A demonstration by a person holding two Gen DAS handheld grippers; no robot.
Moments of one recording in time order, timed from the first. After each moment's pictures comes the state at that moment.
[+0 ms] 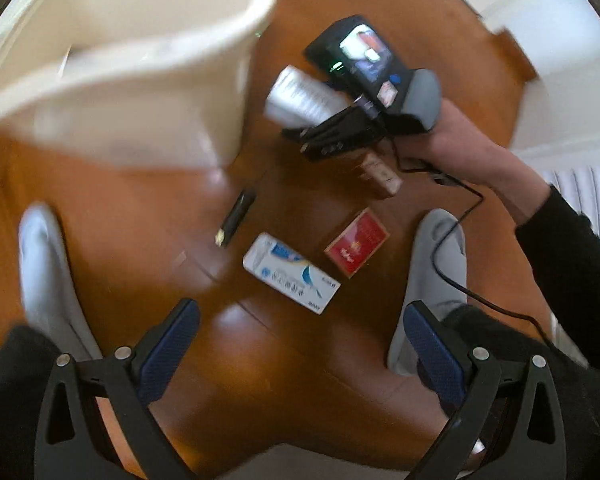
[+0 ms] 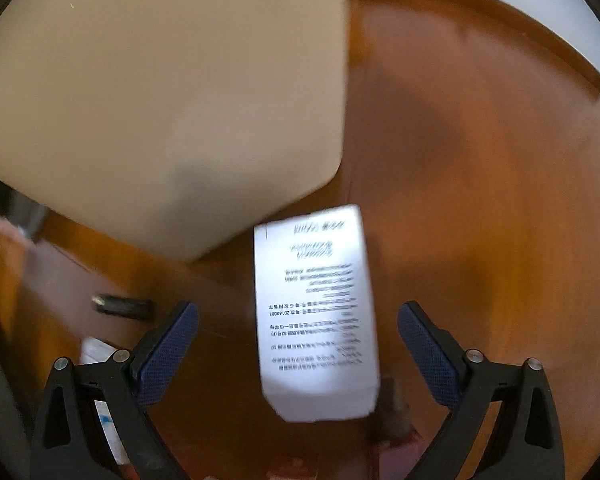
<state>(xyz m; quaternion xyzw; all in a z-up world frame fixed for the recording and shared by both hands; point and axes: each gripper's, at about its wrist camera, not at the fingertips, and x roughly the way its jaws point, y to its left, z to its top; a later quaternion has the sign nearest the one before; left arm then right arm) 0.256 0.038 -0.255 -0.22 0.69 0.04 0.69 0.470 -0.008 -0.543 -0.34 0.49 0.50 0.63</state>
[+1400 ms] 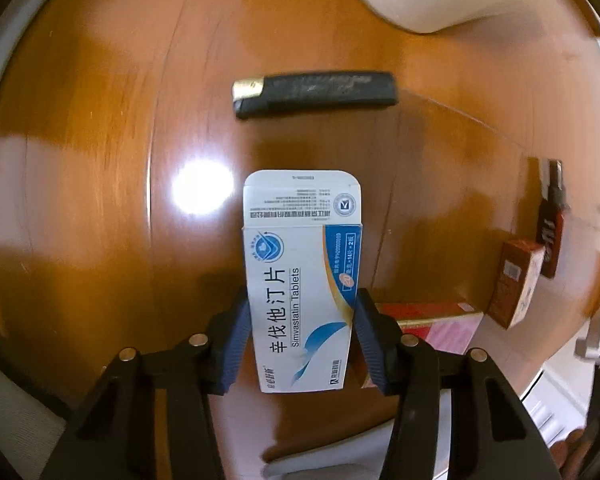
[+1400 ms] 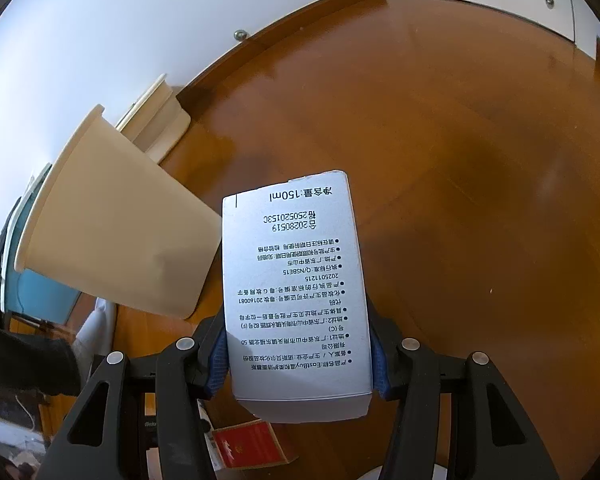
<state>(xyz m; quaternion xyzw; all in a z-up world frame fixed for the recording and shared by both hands) 0.249 0.019 -0.437 -0.48 0.63 0.30 0.53 0.479 -0.222 -0.446 0.04 0.51 0.34 0.79</state>
